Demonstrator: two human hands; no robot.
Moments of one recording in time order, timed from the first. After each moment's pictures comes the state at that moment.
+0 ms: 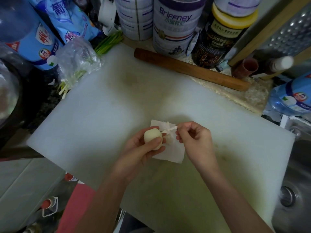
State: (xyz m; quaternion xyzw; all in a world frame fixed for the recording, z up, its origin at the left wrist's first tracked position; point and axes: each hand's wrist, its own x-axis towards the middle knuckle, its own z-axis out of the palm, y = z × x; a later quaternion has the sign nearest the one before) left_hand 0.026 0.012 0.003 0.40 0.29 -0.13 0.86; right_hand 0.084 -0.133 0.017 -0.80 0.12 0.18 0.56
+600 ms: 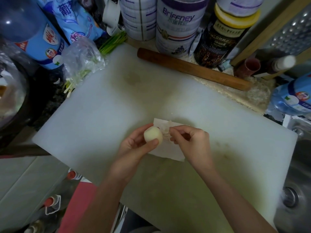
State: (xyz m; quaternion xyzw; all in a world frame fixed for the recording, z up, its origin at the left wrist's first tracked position) left_hand 0.012 0.022 0.002 0.48 0.28 -0.08 0.83; right_hand 0.076 -0.130 0.012 -0.87 0.01 0.15 0.48
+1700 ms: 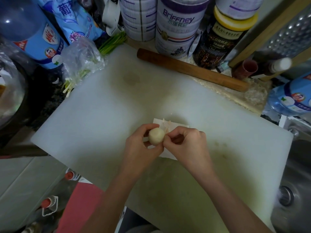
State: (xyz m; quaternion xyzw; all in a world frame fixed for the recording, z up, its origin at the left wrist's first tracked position) left_hand 0.021 0.006 0.013 0.75 0.24 -0.02 0.62; right_hand 0.067 -0.117 0.040 -0.89 -0.02 0.17 0.41
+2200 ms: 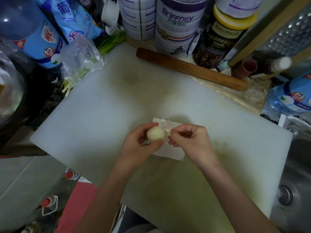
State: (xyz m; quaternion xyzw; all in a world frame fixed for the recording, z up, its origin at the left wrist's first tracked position) left_hand 0.022 0.015 0.012 0.64 0.26 -0.08 0.72; right_hand 0.080 -0.129 0.030 -0.80 0.08 0.26 0.53
